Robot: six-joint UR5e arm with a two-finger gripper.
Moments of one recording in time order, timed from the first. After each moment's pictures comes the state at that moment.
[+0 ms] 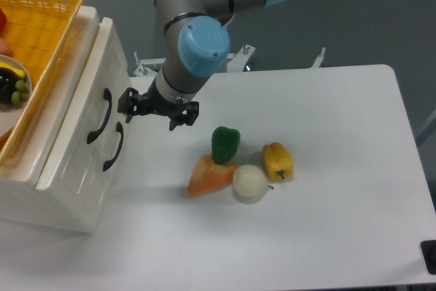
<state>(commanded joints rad) 2.30 -1.77 -1.58 -1.55 1.16 0.32</state>
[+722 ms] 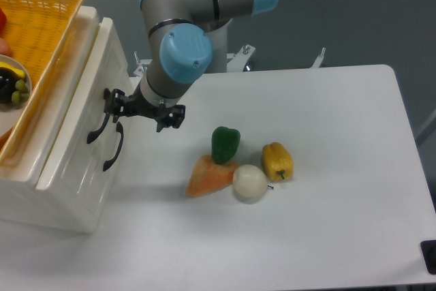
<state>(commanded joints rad) 2.26 -1.78 -1.58 -1.55 1.15 0.33</state>
